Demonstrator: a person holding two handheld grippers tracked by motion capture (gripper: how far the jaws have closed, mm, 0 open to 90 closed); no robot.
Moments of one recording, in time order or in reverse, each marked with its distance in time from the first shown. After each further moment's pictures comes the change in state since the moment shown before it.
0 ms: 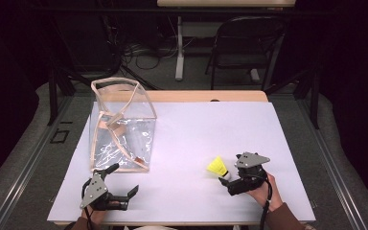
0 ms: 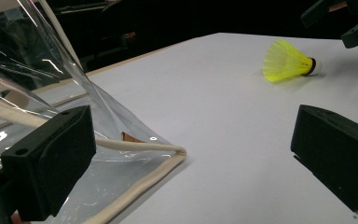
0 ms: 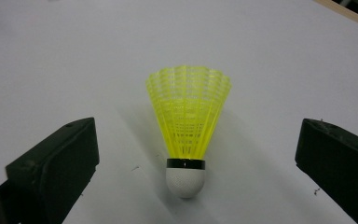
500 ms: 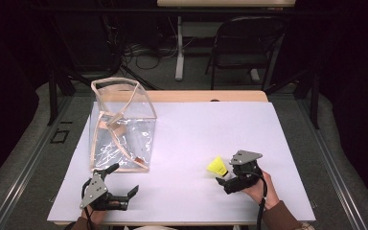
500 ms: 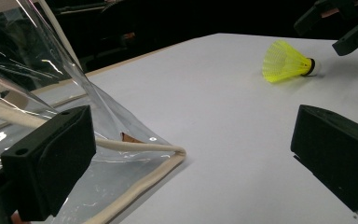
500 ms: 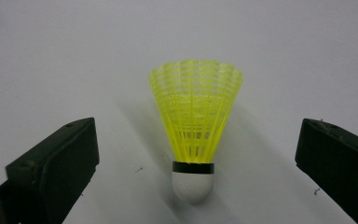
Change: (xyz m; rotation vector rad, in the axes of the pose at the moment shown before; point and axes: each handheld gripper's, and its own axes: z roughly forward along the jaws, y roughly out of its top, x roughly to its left) left arm 0.000 0.000 0.000 -0.002 0.000 0.002; right arm 0.001 0.007 0.012 0.074 0.017 0.018
